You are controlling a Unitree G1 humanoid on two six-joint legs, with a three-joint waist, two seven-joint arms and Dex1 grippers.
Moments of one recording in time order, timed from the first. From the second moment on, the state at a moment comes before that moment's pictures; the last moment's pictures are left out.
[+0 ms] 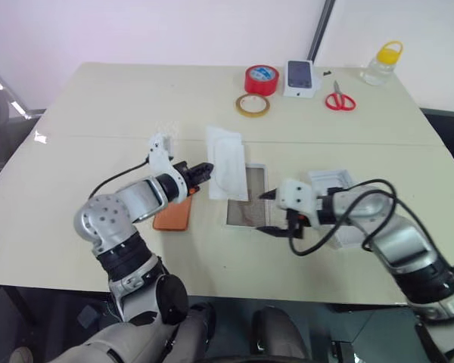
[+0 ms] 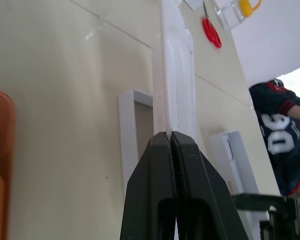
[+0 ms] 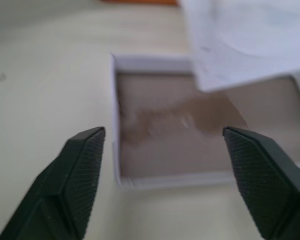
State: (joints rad) left arm -0.70 -0.15 0.64 -0.30 -0.67 1.61 -0.01; right arm -0.40 -0.78 0.24 -0.28 0.15 0.47 1.03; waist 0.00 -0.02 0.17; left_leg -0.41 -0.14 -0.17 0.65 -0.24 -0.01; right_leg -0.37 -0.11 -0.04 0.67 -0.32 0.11
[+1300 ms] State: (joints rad) left arm -0.66 -0.16 0.53 -0.18 -0.73 1.61 0.00; right arm -0.36 -0.81 0.15 -0.21 0.12 0.41 0.95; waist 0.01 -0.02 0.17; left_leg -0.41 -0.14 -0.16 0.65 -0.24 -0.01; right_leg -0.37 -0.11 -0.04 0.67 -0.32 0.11
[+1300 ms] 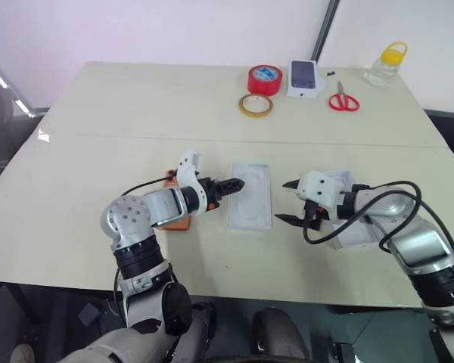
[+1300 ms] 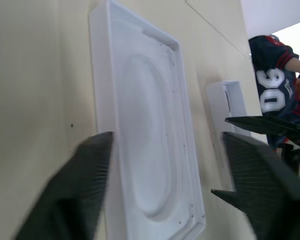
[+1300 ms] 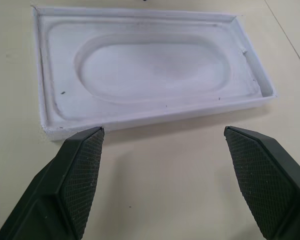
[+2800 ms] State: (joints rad) left arm -0.33 0.47 0.40 -0.24 -0.67 1.19 -0.33; right arm -0.71 -0.36 0.44 -0.15 0.00 0.70 0.76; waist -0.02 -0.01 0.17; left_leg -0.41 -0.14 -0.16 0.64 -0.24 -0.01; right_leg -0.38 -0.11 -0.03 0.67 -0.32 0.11
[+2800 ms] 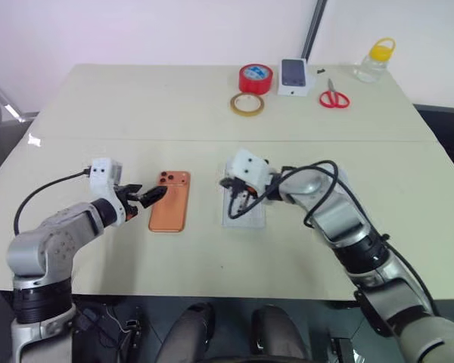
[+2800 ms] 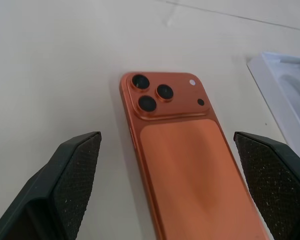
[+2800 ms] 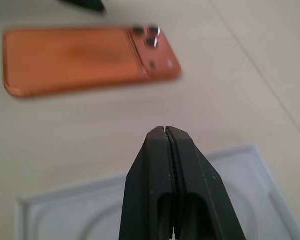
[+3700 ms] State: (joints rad) left arm -0.48 0.40 0.41 -0.21 -0.72 1.58 -0.26; right arm -0.83 -0.18 0.68 0.13 -0.18 0.71 0.72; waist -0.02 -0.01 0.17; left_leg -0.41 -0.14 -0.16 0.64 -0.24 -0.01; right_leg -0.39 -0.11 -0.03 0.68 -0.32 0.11
